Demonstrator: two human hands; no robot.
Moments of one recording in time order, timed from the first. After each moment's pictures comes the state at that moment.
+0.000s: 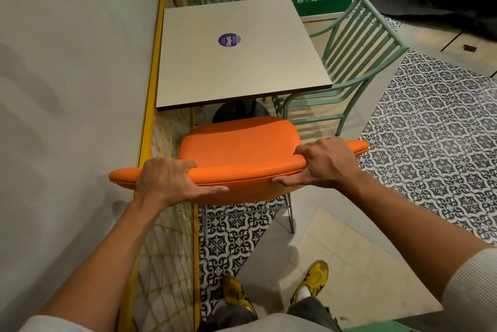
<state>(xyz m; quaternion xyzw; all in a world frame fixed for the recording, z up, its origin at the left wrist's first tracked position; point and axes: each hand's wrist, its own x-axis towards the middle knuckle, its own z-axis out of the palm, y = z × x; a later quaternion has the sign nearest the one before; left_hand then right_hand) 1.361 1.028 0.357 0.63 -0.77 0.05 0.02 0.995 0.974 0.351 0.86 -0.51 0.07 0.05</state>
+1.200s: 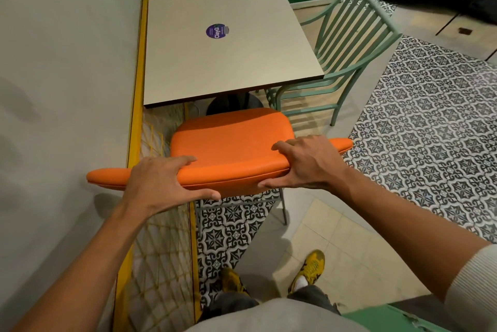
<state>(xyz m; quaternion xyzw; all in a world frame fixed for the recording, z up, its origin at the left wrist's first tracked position) 1.344 1.031 0.367 0.64 -0.77 0.01 0.03 0.998 0.971 0.340 0.89 -0.45 0.08 0.01</state>
